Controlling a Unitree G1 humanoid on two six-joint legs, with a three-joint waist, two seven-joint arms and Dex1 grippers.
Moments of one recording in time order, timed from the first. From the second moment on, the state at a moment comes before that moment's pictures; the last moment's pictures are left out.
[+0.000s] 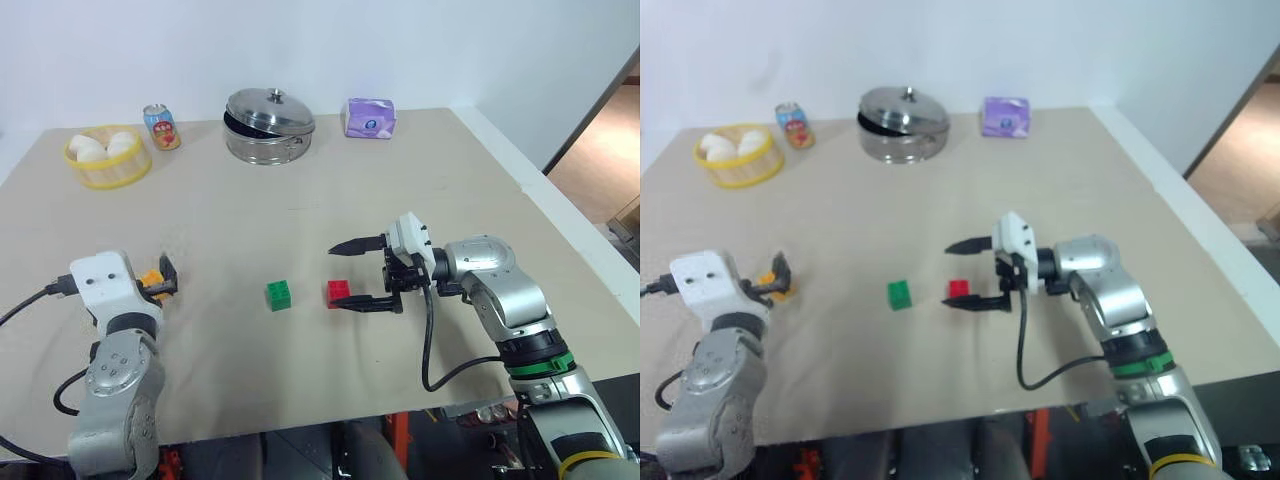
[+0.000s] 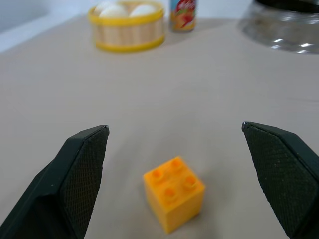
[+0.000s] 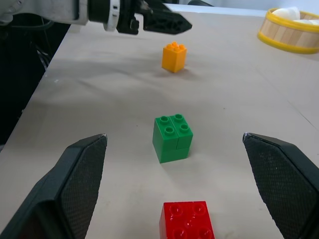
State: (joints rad) left arm -0.03 0.01 0.29 -0.73 -0.12 0.78 0.21; right arm -0.61 -0.57 0.17 0.03 0.38 0.24 1.31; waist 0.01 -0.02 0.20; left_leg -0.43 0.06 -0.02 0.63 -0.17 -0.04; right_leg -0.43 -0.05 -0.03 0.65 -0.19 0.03
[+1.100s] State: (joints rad) left arm -0.17 -0.02 0.33 -0.52 -0.08 0.90 0.27; right arm -0.61 -0.60 0.17 0.02 0.37 0.26 1.30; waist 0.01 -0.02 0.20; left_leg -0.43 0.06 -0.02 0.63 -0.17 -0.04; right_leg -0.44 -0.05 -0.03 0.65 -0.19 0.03
